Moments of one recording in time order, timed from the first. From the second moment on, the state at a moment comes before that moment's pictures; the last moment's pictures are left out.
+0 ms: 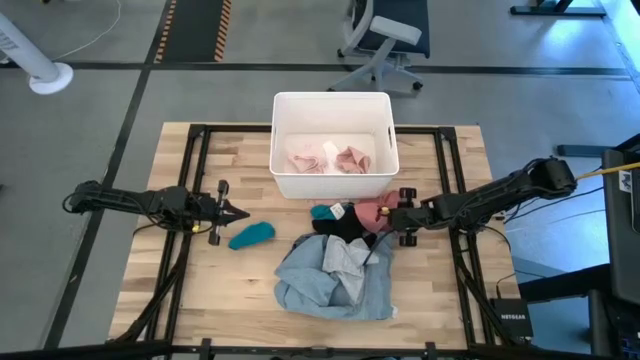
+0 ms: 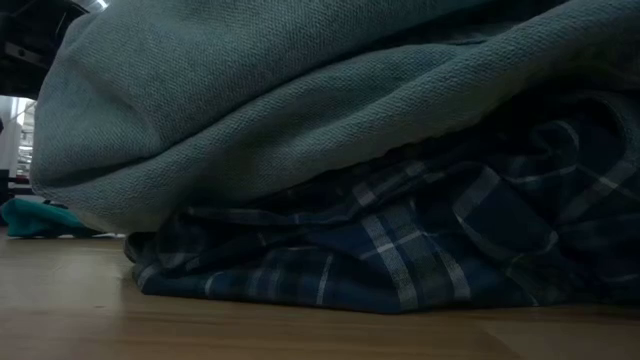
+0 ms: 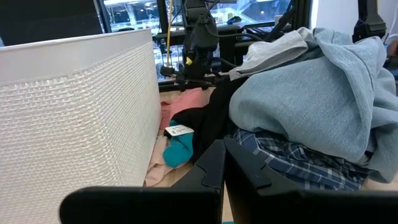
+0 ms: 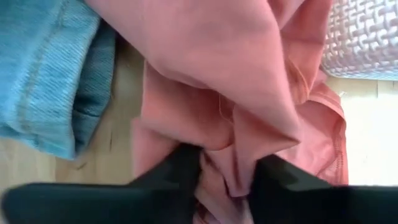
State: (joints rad) left arm -0.13 0.11 0.01 0.03 -0.11 0.10; right arm 0.15 1.20 0.38 -0.41 0.33 0.04
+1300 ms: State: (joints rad) left arm -0.13 0.11 0.01 0.03 -0.11 0.10; right arm 0.35 1.19 1.12 -1.27 0.43 0.11
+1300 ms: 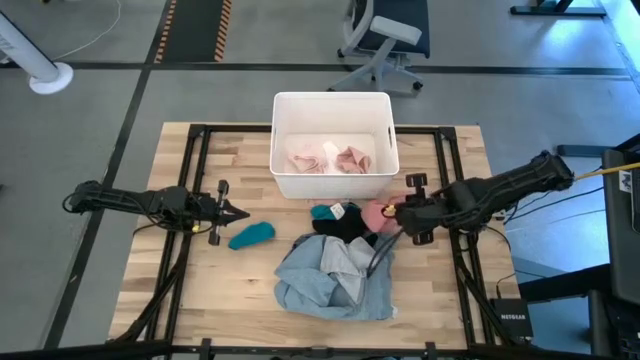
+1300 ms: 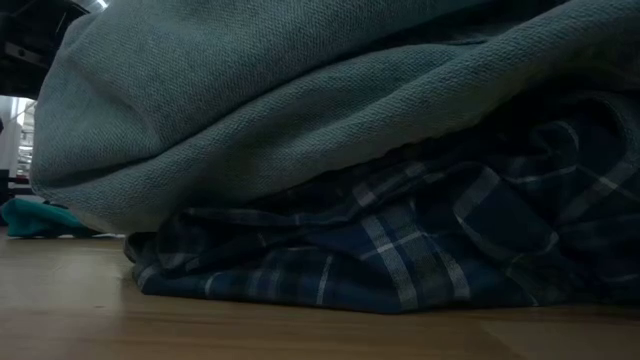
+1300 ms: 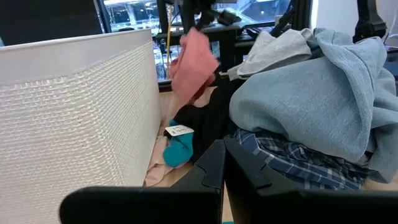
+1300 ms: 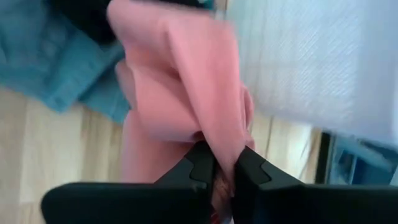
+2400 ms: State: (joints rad) left arm -0.13 0.11 0.01 0.03 -0.11 0.10; right arm 0.13 1.22 1.38 -0.67 0.86 -0.59
